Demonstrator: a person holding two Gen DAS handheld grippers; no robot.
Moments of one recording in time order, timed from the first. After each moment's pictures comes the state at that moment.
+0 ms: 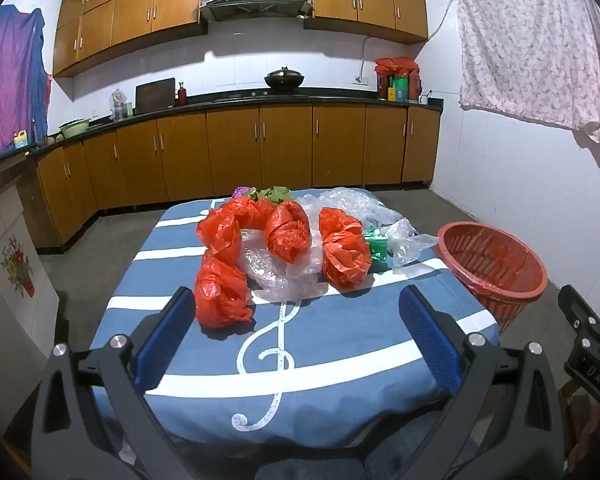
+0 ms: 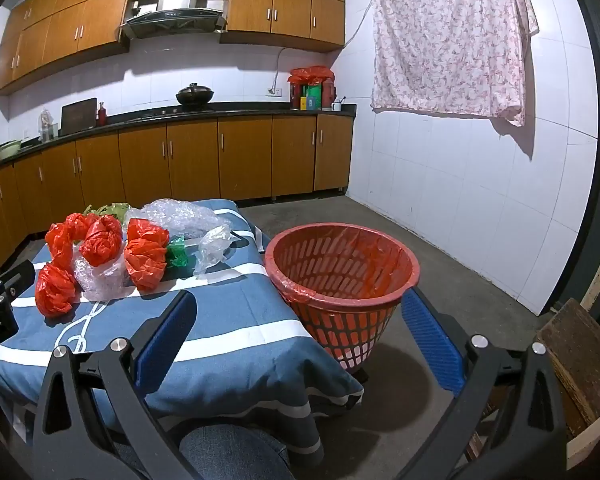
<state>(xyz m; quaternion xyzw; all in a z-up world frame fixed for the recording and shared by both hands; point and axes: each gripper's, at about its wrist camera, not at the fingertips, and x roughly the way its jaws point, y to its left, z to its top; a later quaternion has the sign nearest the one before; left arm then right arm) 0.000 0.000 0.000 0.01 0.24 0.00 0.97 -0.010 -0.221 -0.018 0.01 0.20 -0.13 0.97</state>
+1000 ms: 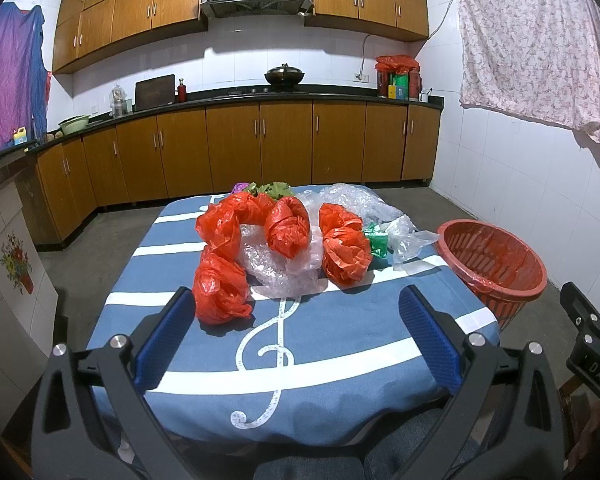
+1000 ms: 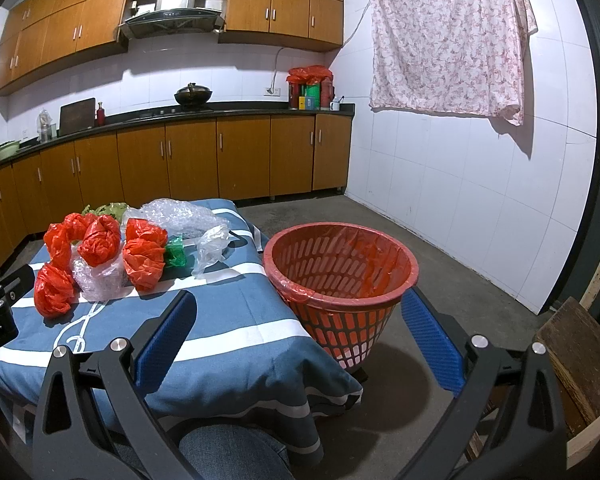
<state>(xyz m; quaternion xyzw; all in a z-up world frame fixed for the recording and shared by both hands) 0.000 0.000 0.000 0.01 0.24 0.00 0.97 -0.010 -0.222 -0.018 0.02 0.20 -0.13 0.97</state>
